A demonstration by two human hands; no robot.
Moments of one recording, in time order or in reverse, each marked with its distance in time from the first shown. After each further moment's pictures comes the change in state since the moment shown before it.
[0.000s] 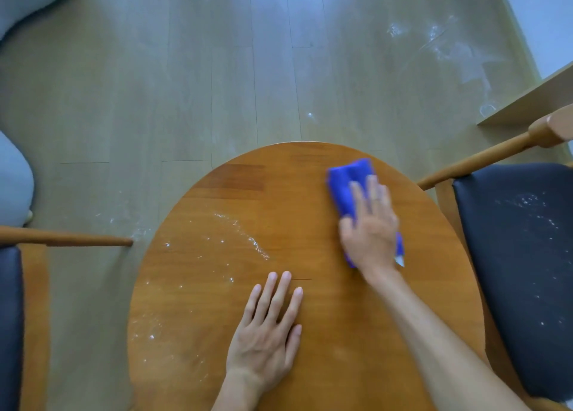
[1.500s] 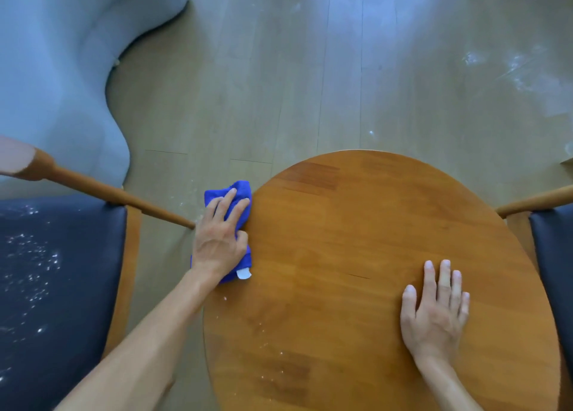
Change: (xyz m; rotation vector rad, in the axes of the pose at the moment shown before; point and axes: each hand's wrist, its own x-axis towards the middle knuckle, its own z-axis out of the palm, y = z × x) left_hand 0.018 -0.169 -0.092 -0.104 0.221 -0.511; right_hand -0.113 0.011 0.020 -0.025 0.029 0.161
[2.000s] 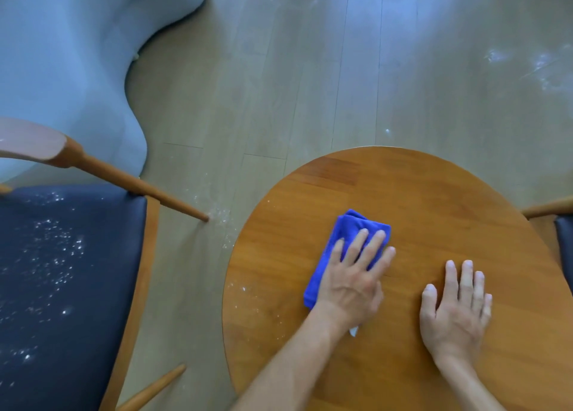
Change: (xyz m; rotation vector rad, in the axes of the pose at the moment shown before) left_hand -0.060 0.149 0.050 -0.025 -0.161 0.446; right_hand -0.001 -0.001 0.000 0.018 0.007 0.008
